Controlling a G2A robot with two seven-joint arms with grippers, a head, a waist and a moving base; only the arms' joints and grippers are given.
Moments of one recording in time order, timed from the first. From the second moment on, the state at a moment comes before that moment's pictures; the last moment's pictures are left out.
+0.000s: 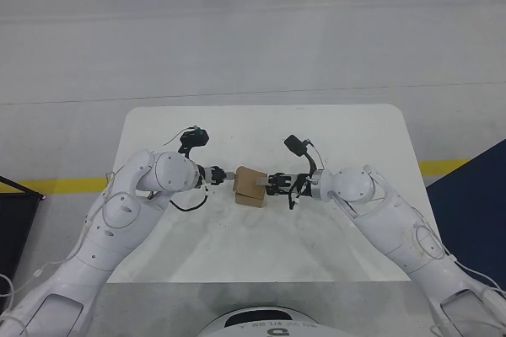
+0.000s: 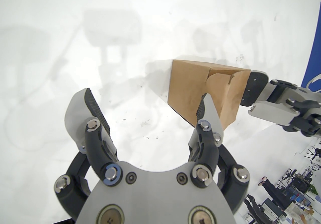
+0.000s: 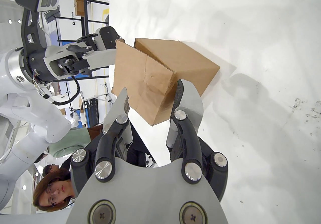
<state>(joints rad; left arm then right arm) 1.02 -1.09 -0.96 -1.64 0.60 0.46 -1.17 -1.10 -1.08 0.91 -1.49 0.03 0.09 0.81</state>
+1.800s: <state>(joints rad) 0.98 -1.11 -0.90 -1.61 0.64 0.50 -1.22 -1.10 -1.10 0.90 -1.52 -0.08 0.19 0.83</state>
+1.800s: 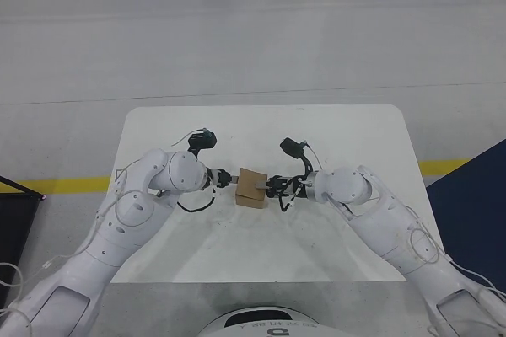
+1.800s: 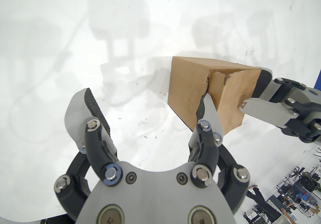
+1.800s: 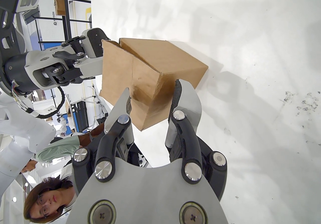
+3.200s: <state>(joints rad) 0.99 -1.13 -0.89 -1.61 0.67 0.48 -1.18 -1.12 -1.11 0.92 -1.54 -0.11 0.21 0.84</state>
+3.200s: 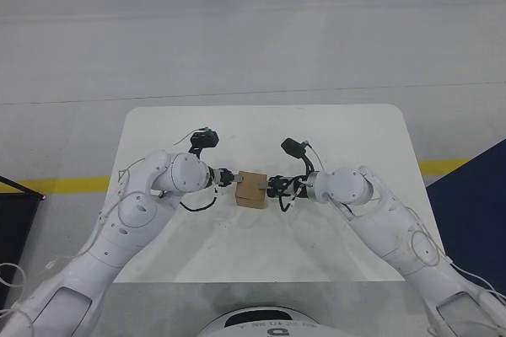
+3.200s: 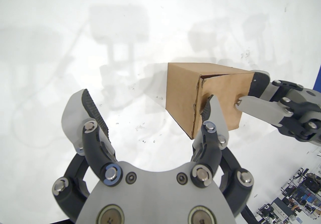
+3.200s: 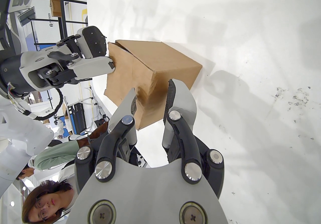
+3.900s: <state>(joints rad) 0.99 -1.13 -0.92 -1.62 0.64 0.44 -1.19 -1.14 -1.10 0.95 -1.56 -0.13 0.21 0.84</state>
